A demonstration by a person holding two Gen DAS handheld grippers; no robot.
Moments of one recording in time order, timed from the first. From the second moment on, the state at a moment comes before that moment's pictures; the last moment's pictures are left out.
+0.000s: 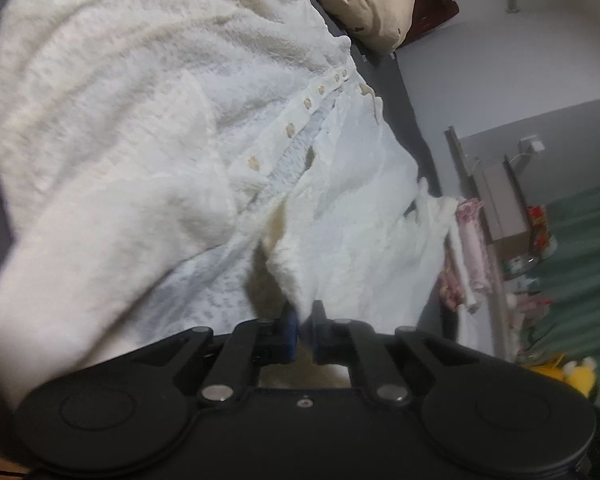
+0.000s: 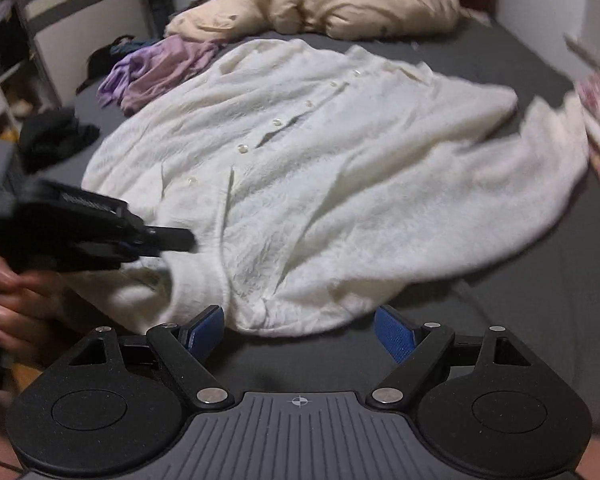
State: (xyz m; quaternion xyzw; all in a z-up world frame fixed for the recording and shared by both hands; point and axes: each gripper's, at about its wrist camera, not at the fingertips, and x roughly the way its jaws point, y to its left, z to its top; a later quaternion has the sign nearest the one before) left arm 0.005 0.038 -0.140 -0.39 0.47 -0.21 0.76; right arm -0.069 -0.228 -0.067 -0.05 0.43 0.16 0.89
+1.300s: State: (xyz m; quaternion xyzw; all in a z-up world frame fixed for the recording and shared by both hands) left arm -0.093 -0.013 -0.092 -0.10 0.43 -0.31 0.85; right arm -0.118 -0.269 -0.053 0.16 0.43 0.19 0.87
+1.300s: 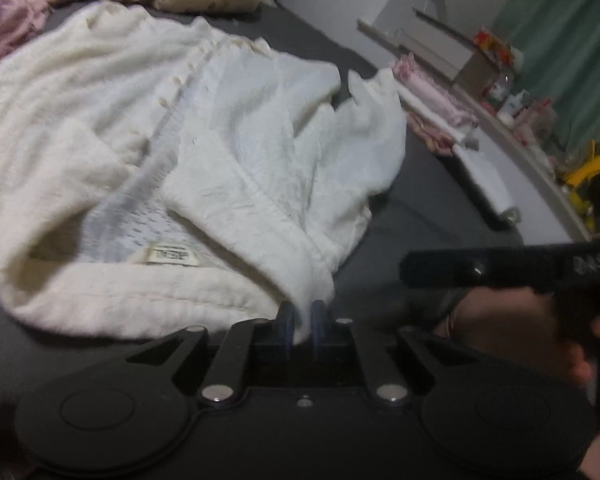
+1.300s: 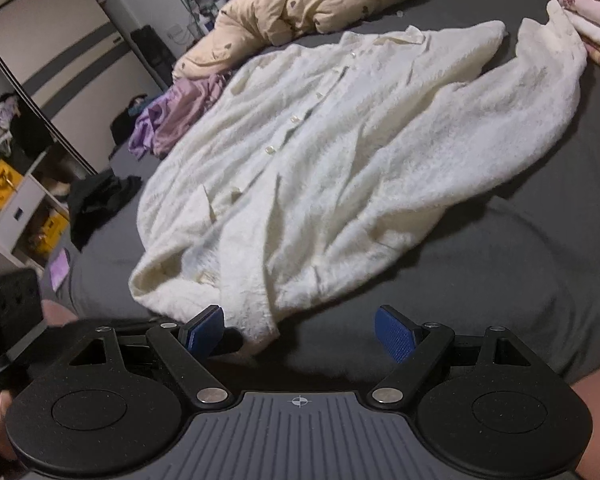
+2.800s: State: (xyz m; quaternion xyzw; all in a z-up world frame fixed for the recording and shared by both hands) left arm -0.002 0.006 -0.072 -0.12 0.44 -0.21 0.87; right arm -0.034 -0.240 -0.065 0.10 0.41 0.32 0.85
